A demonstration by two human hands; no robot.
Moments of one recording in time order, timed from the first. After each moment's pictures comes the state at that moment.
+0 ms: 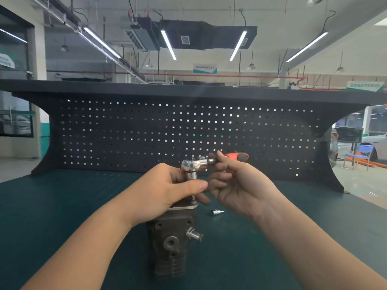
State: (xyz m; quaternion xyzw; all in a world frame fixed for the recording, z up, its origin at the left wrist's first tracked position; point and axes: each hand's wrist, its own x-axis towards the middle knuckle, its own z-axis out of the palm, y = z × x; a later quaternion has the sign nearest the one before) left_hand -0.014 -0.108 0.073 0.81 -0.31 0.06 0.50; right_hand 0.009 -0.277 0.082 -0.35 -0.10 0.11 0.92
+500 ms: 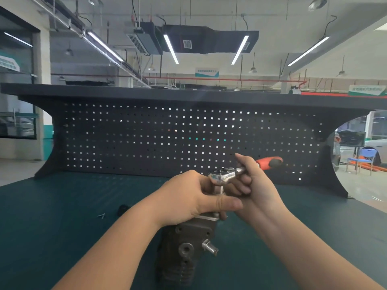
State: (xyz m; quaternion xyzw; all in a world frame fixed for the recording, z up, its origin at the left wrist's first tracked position) left_hand -0.006 -0.131 0.077 0.83 -0.35 0.01 0.44; right_hand 0.013 -0.281 0.073 -0.34 -0.10 -0.04 0.93
